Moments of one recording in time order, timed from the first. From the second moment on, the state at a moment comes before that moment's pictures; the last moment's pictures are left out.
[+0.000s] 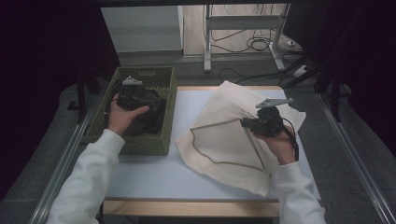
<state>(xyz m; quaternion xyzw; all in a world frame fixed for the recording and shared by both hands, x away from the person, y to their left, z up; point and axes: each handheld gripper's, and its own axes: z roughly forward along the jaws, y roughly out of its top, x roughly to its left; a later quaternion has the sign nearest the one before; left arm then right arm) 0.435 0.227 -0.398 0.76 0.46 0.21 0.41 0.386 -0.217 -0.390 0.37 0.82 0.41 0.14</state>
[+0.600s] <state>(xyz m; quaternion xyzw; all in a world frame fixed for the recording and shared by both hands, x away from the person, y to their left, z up) 0.464 0.231 -0.406 0.75 0.48 0.20 0.40 0.386 -0.218 -0.390 0.37 0.82 0.41 0.14</state>
